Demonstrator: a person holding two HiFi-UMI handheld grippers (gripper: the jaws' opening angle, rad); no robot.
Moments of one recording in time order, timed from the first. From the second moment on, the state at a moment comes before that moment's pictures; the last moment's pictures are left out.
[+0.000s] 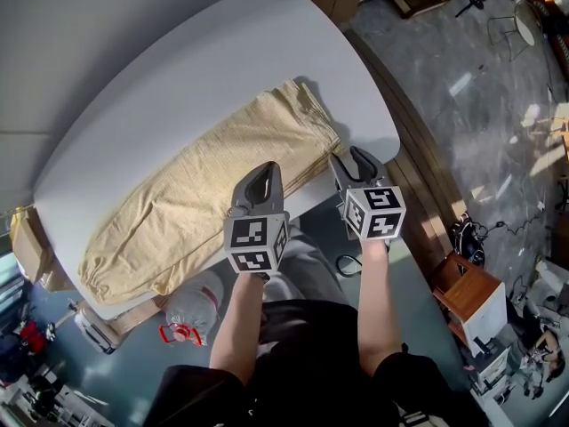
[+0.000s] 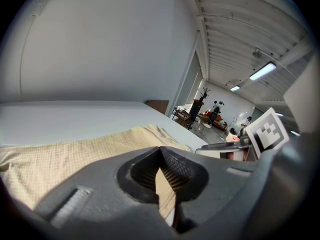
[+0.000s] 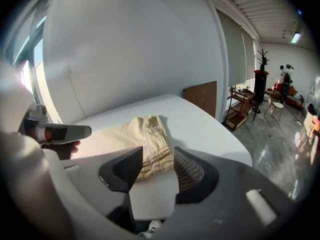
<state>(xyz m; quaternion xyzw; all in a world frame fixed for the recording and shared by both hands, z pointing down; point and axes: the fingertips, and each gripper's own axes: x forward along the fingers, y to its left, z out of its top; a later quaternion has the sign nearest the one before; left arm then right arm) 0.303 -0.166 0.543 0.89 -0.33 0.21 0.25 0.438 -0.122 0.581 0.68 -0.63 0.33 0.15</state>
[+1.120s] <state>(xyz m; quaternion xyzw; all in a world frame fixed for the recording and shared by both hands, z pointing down) 0.257 -0.190 0.540 0.86 -0.37 0.20 0.28 0.426 -0.139 0.605 0.65 -0.61 0.37 0.25</state>
